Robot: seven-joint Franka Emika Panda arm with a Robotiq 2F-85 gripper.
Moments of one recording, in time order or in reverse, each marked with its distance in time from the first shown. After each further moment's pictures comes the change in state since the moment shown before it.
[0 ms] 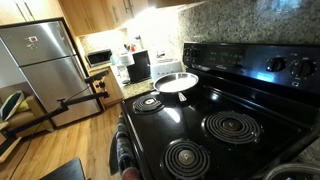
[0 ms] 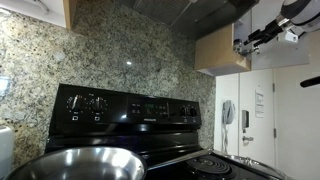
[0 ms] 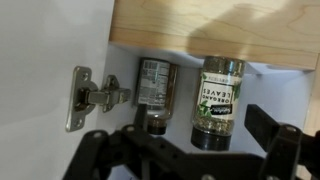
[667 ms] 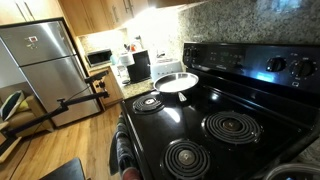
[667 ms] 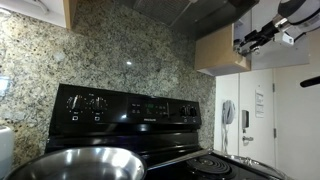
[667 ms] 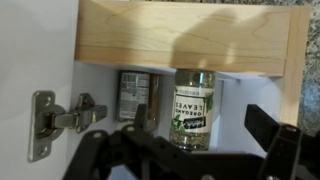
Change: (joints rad) arm 0.077 0.004 -0.039 -0.003 0.075 -0.033 -0.003
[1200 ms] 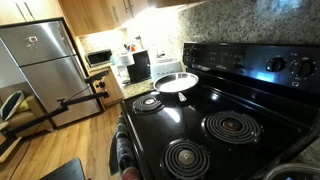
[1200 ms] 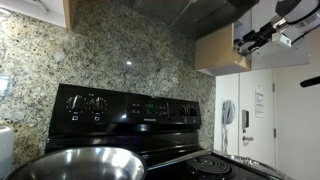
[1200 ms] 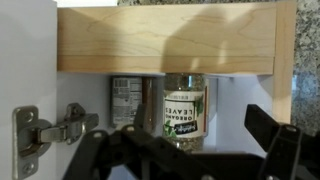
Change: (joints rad) arm 0.116 0.004 -0.093 0.011 0.081 0.001 -0.018
